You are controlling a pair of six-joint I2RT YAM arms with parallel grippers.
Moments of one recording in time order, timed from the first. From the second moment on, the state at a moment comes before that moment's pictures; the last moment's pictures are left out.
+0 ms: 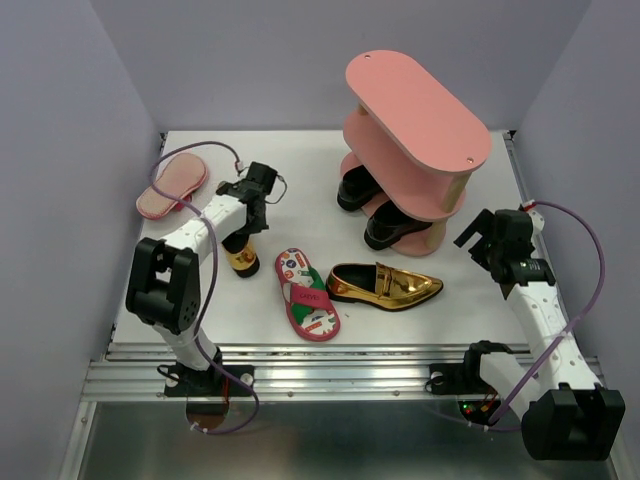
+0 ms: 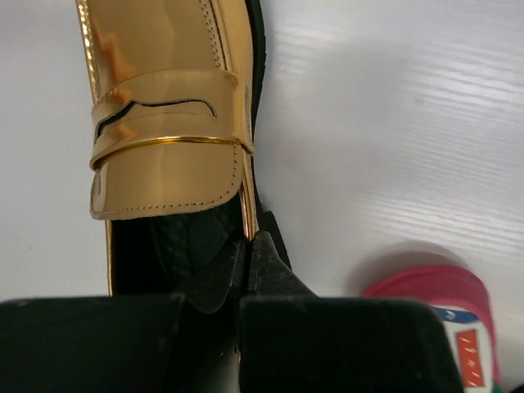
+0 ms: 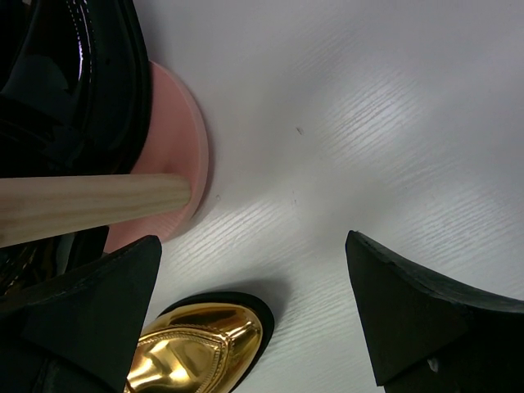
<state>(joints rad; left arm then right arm) -0.32 1.65 1.19 -0.69 -0.39 -0.41 -0.03 0.90 0.72 -0.55 0.23 0.63</state>
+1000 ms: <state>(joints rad) -0.54 1.83 1.68 -0.66 -0.45 -0.24 -0.03 0.87 0.69 -0.54 0.23 0.63</state>
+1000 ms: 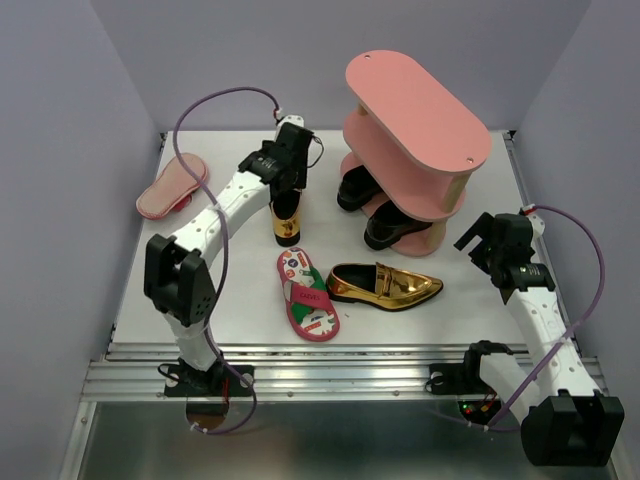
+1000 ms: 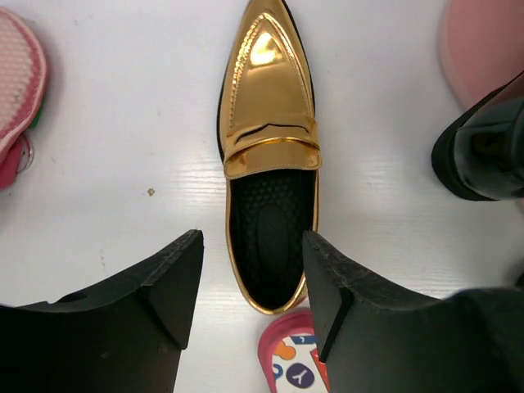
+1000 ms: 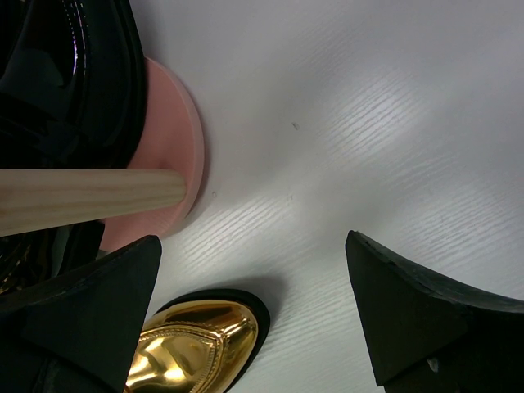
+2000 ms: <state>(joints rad) -0.48 1.67 1.26 -0.63 -0.31 -1.13 -0.03 0.90 0.69 -0.54 0.22 0.63</state>
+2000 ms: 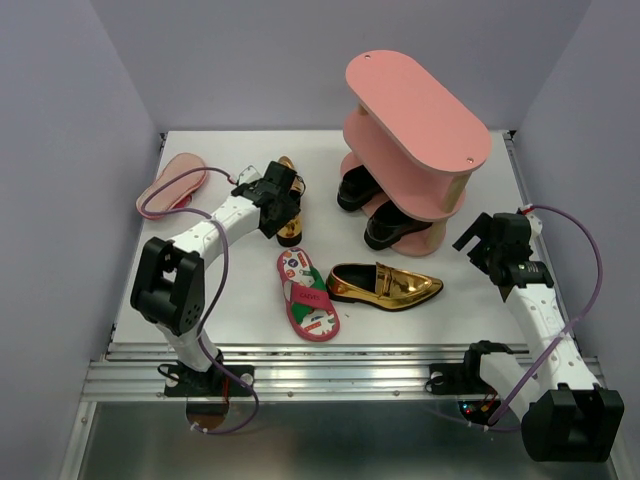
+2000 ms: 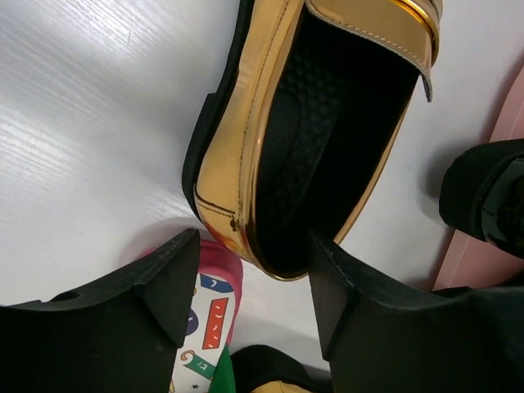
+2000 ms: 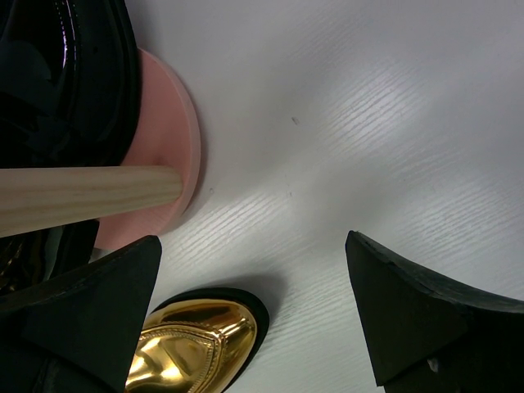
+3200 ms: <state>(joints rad) -0.45 1.82 1.46 -0.70 -0.37 -0.44 -0.03 0.88 0.69 -0.54 0.22 0.63</state>
